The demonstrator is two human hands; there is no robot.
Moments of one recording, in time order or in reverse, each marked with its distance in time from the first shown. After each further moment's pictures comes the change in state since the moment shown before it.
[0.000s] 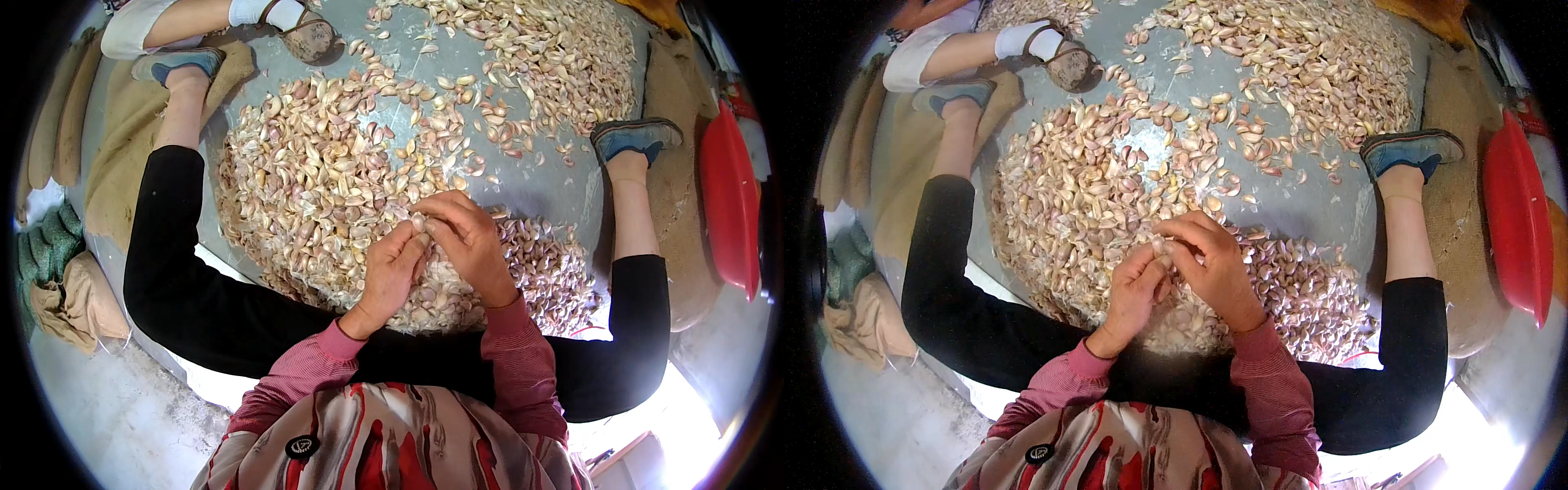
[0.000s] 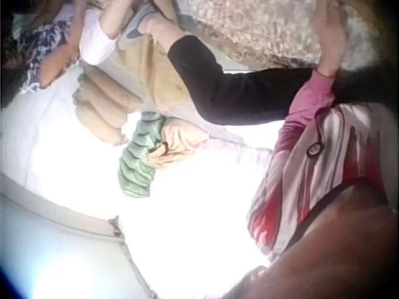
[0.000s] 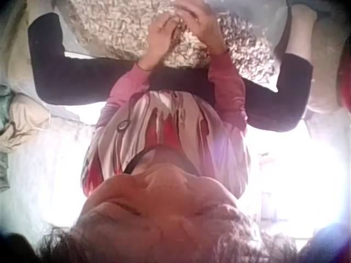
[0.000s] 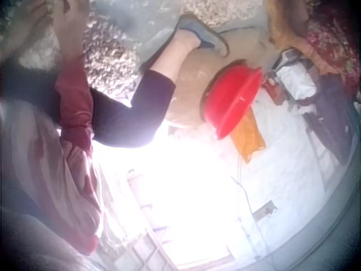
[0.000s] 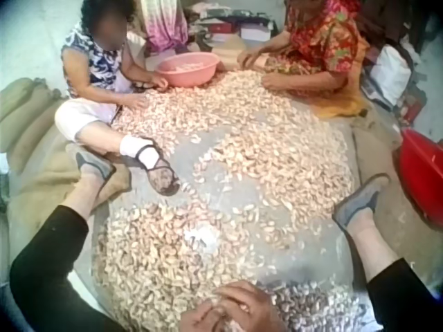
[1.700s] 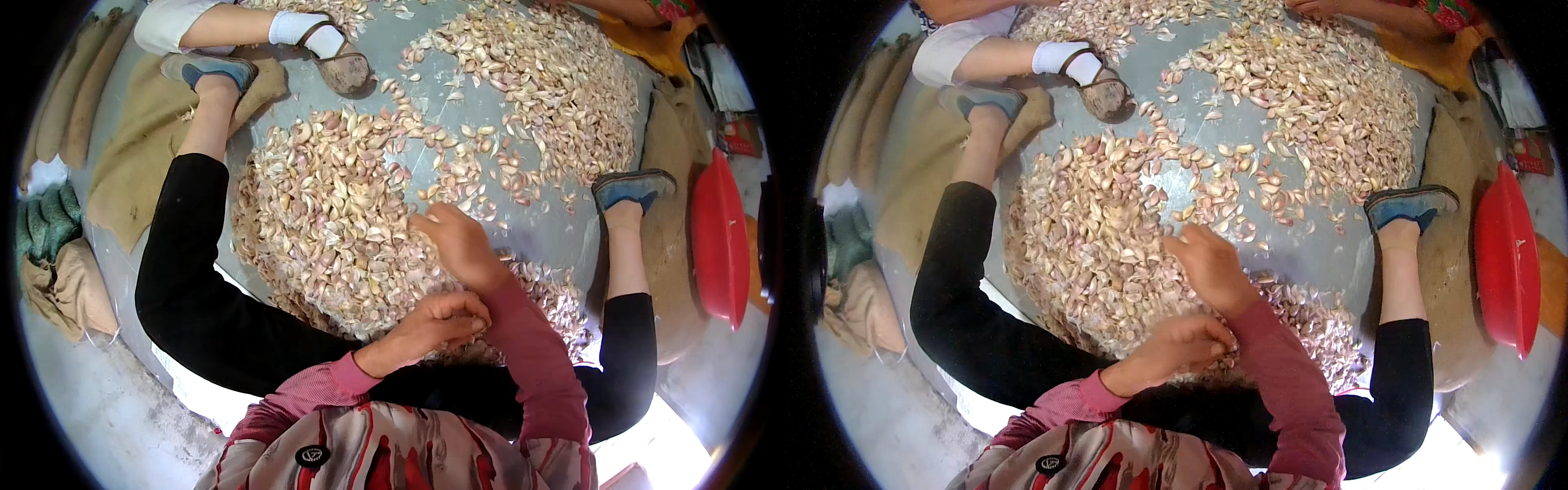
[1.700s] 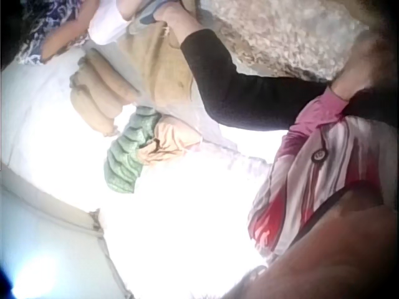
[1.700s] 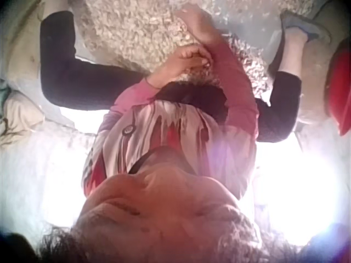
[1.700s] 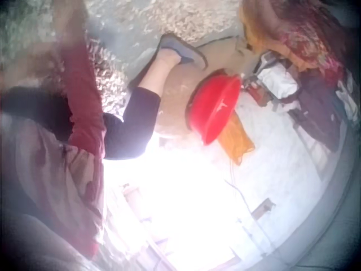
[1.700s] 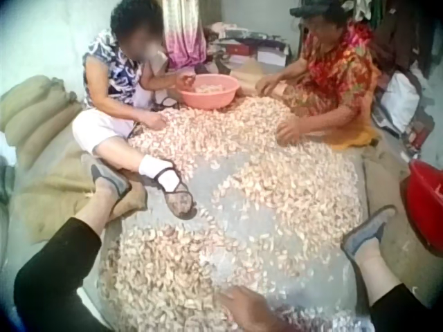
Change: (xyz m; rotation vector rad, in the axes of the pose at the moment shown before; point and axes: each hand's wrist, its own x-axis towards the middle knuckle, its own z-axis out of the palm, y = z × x) left_hand -0.021 0.026 0.006 -0.390 -0.544 -0.252; right_hand 0.055 0.036 0.017 -0.700 -0.216 -0.321
